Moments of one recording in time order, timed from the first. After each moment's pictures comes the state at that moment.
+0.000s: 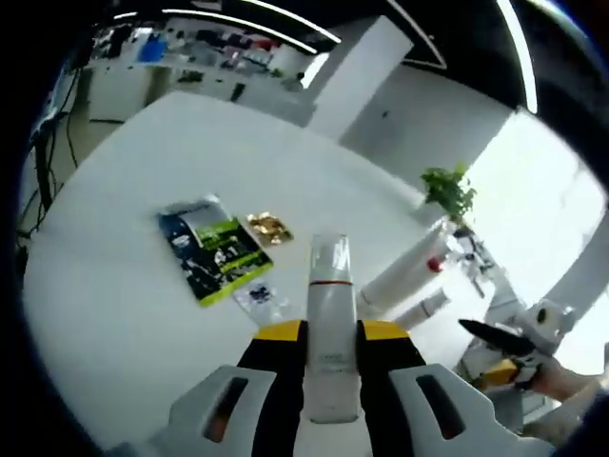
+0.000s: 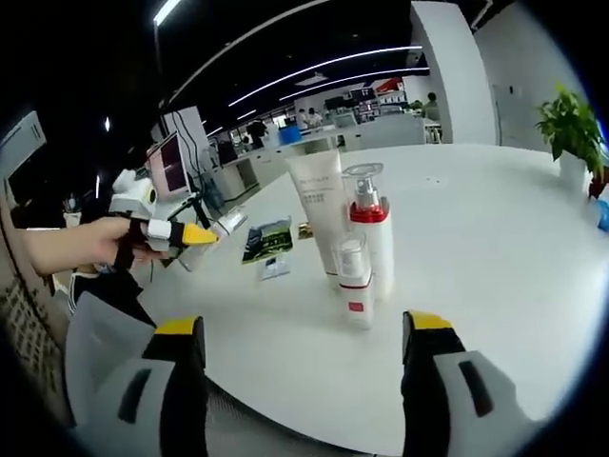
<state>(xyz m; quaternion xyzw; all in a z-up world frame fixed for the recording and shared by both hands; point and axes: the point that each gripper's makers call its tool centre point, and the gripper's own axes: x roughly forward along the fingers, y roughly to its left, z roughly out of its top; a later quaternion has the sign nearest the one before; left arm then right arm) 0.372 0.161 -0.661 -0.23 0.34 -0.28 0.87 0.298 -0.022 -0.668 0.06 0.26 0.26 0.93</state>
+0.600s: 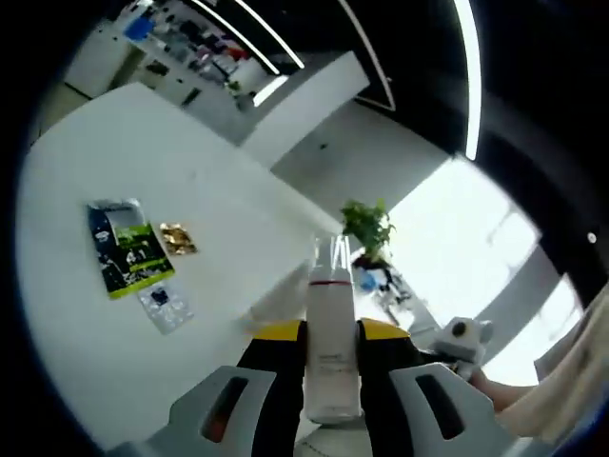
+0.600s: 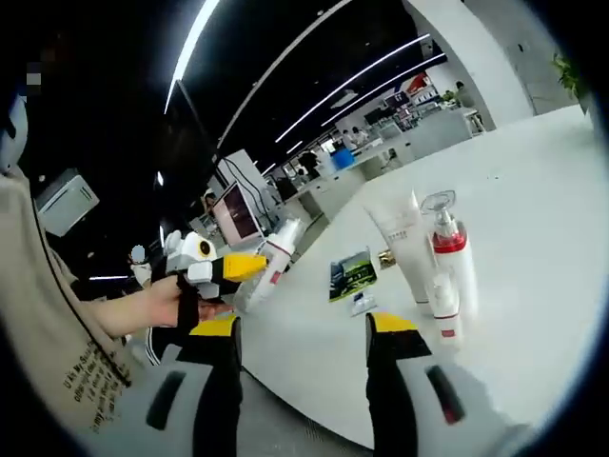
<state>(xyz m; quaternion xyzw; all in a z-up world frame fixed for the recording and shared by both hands) 0.328 0.112 -0.588 -0.33 0.26 -0.41 0.81 0.289 0.038 -0.588 0.23 0.18 0.40 0.87</state>
